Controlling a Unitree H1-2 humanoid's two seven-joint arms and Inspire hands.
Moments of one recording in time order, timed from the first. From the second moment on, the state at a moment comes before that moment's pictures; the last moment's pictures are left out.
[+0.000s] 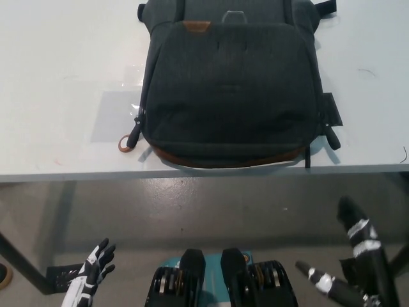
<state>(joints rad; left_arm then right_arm) 0.25 0.14 -0.01 -0.14 0.02 -0.14 -0.07 0.15 -0.05 0.05 -0.19 -0.02 -0.36 0.03</state>
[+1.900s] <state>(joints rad) 0.29 0.13 -0.02 -0.13 0.03 -0.16 -0.09 -1.00 -0.30 0.05 0.59 0.19 0.29 0.47</state>
